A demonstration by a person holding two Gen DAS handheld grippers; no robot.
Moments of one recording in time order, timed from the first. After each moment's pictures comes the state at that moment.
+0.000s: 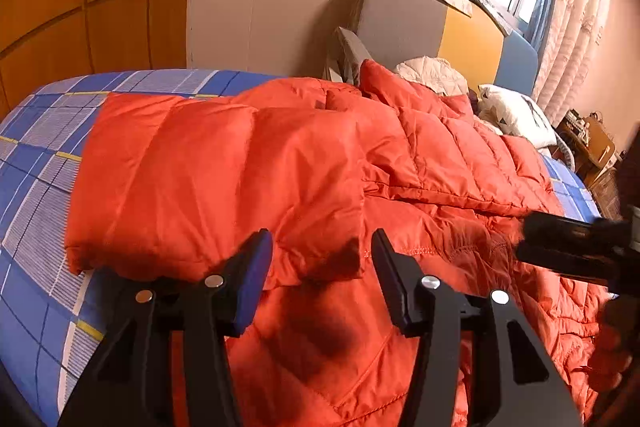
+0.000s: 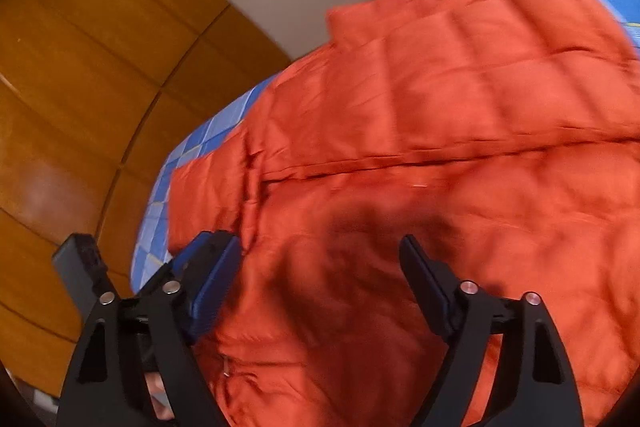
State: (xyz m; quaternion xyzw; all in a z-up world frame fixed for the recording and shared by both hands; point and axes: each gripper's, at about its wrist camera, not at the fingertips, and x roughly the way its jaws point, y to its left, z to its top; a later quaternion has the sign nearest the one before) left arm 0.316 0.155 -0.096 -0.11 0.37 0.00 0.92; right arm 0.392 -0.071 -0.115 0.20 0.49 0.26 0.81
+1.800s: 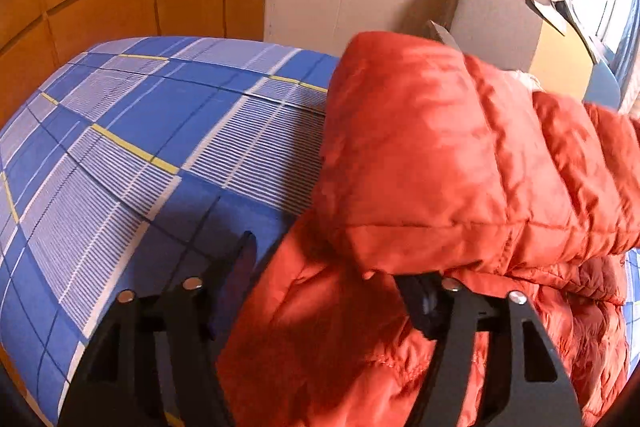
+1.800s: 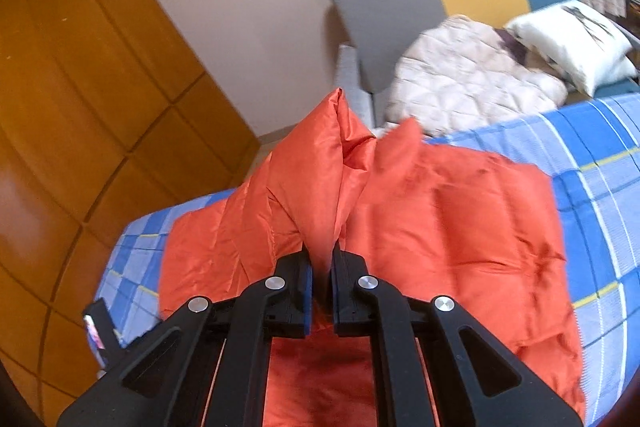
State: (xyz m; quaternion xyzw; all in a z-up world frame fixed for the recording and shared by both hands) left arm 0.387 0.192 -0.130 -0.14 0.41 0.14 0.89; right arm 0.454 -0.172 -0.041 0.17 0.38 0.15 0.90
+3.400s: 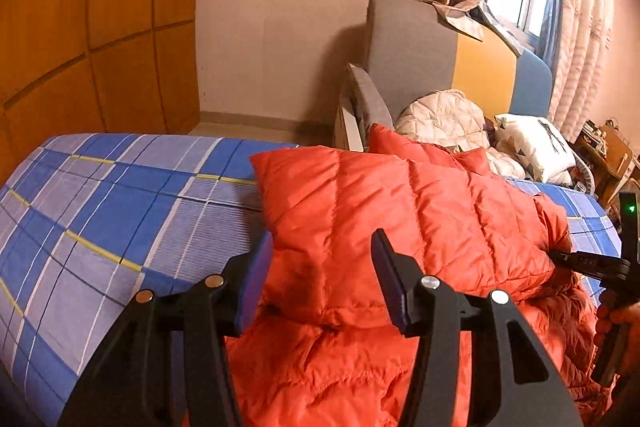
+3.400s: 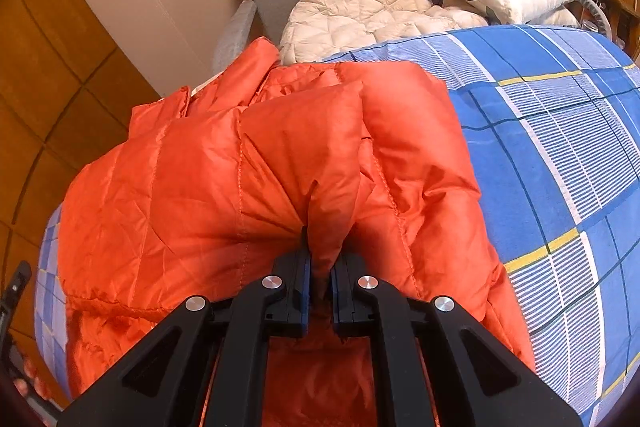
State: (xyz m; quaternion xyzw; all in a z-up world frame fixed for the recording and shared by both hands) left arm 0.380 0.147 -0.052 -0.07 0.32 0.04 0.94; right arm 0.467 -0.231 -0.125 0.14 0.46 0.03 0.87
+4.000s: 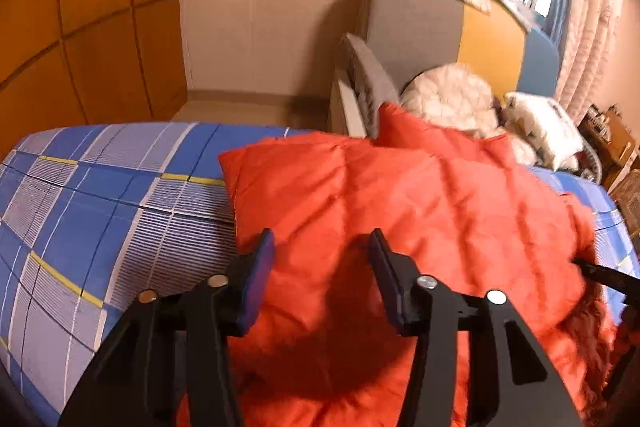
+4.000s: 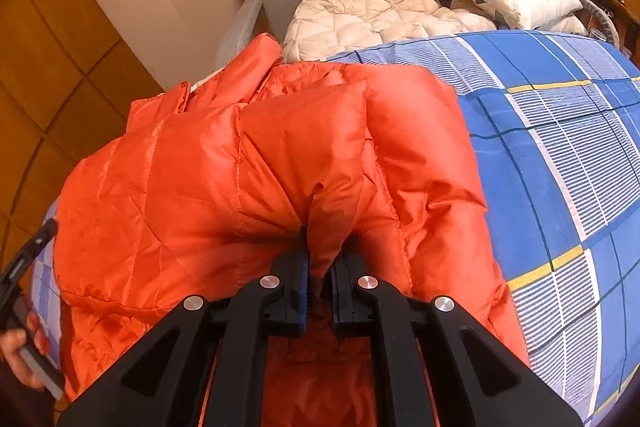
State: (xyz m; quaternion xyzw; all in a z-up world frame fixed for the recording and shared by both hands) left arm 0.462 0.155 -0.087 -0.07 0.38 0.03 0.92; right arm 0.475 -0.230 -0.129 0.13 0.47 0.04 0.87
